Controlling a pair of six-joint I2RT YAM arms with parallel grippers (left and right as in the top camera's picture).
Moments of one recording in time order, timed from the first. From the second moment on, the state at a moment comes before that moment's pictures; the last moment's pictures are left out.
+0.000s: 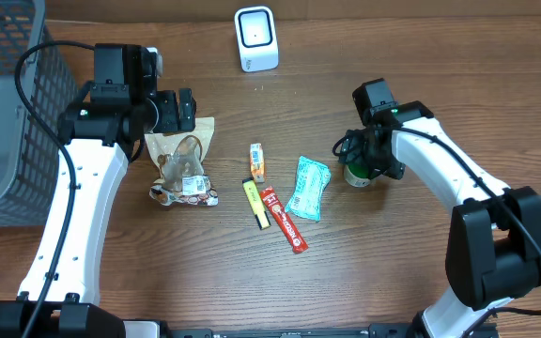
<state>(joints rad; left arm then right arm) -0.06 1.54 1.43 -0.84 0.01 -0.13 0.26 1.83 1.29 -0.88 0.08 0.57</state>
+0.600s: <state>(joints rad) -0.06 1.54 1.43 -0.84 0.01 -0.13 0.26 1.84 1.26 -0.85 0.06 0.56</state>
